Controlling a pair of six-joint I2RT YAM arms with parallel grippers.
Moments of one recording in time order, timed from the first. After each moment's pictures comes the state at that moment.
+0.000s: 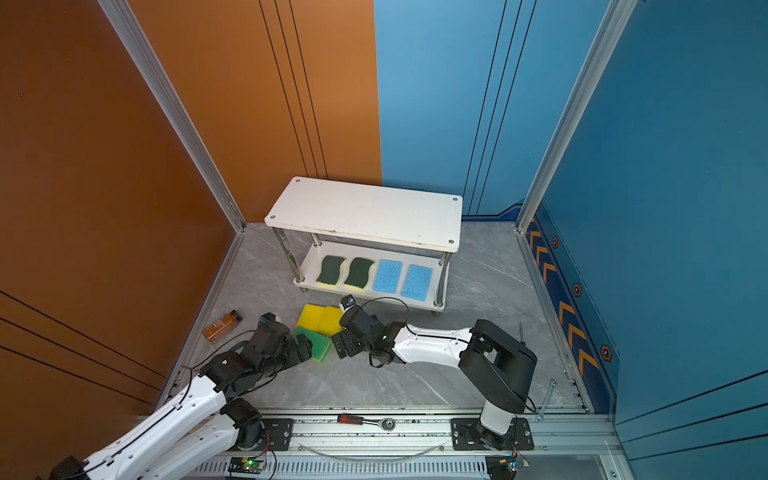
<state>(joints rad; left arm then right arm) -0.55 0.74 0.45 -0.70 -0.16 -0.90 1.05 1.72 1.01 -0.11 0.16 0.45</state>
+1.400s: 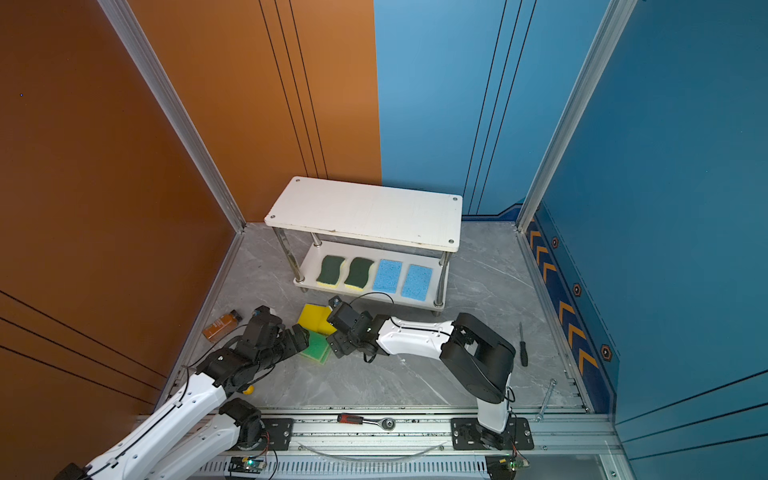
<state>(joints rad) -0.43 0.74 0.48 -0.64 -0.13 -0.84 1.06 1.81 1.17 -0.29 0.17 0.29</state>
